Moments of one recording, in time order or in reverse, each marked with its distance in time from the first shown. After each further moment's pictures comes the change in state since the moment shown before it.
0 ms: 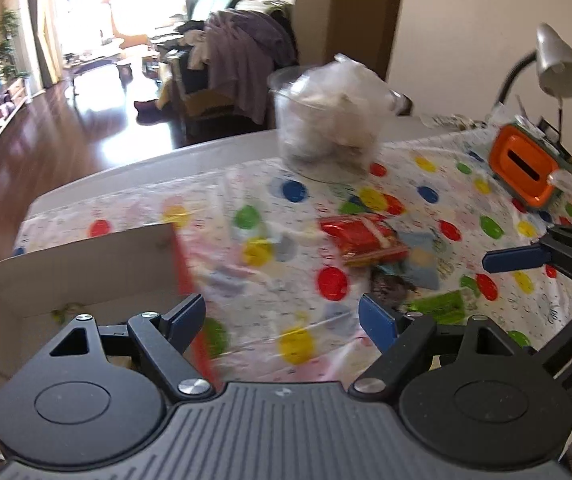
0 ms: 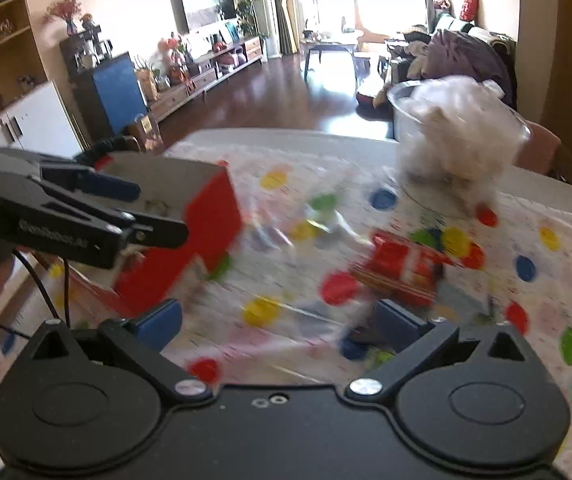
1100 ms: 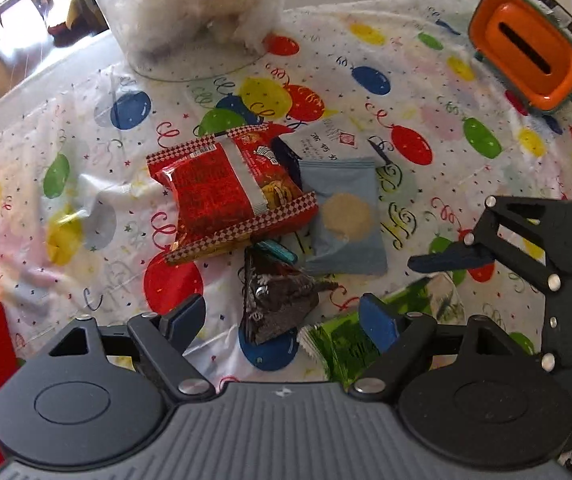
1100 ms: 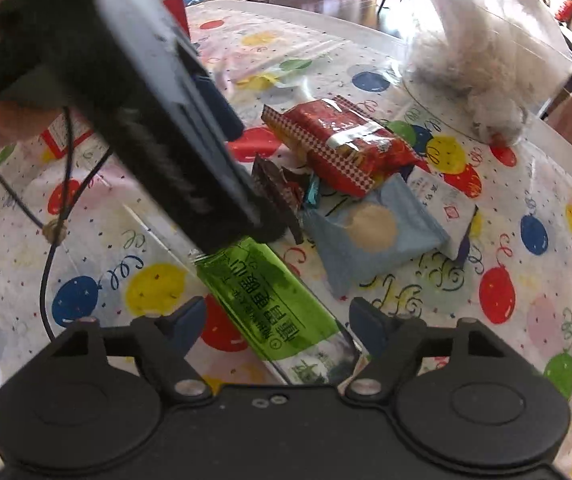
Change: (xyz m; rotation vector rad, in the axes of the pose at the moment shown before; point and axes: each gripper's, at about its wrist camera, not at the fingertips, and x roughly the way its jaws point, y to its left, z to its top) left arm 0.194 -0.118 0.033 0.110 0.386 -0.103; right arm 0.089 -0.114 -0.062 -0.321 0.243 0.082
